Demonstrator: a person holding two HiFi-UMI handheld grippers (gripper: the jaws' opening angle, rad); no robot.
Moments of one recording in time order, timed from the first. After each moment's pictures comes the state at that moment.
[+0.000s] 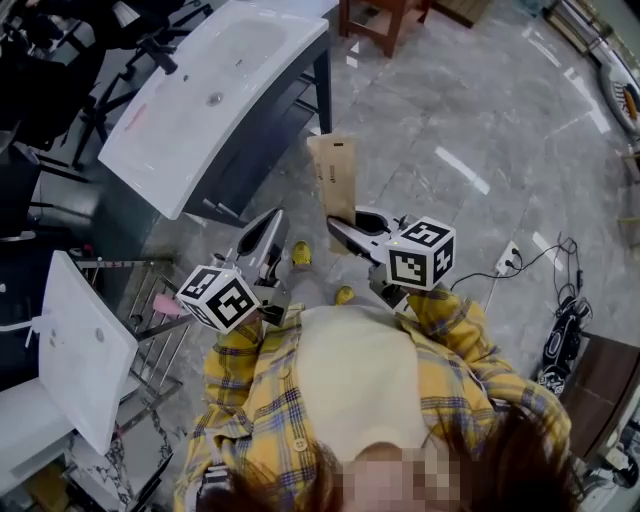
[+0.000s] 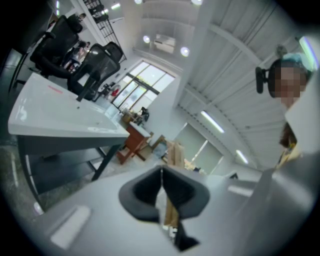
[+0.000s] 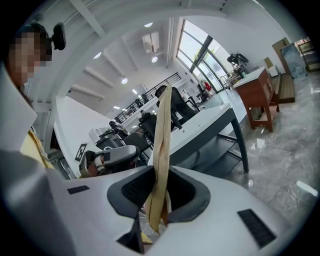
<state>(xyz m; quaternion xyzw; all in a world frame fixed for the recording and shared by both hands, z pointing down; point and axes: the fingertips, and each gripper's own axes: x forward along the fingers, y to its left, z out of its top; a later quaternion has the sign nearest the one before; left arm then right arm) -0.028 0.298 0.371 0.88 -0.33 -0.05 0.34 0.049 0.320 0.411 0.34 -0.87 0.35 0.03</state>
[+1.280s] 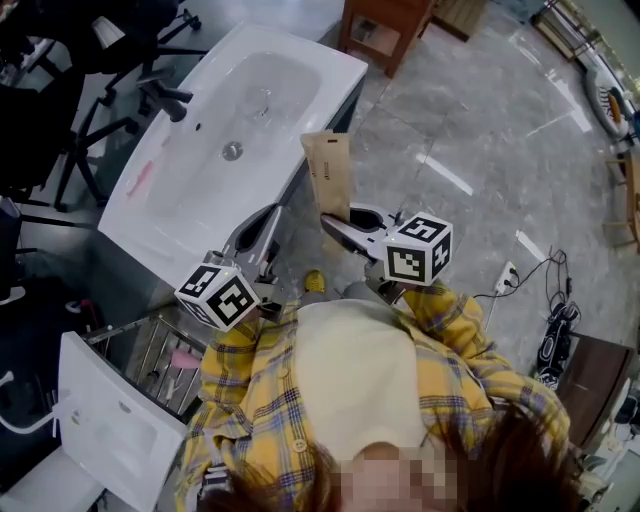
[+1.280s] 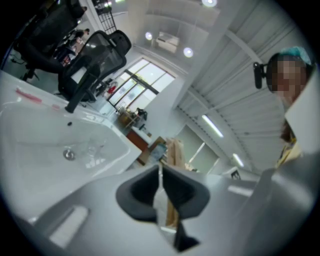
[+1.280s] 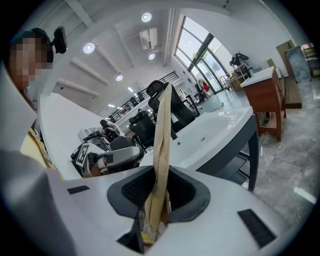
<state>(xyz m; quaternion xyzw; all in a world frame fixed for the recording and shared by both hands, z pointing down) -0.101 0.072 0.382 0.89 -0.29 -0.05 0.35 -0.031 0.099 0.413 0.36 -0.87 0.35 0.04</state>
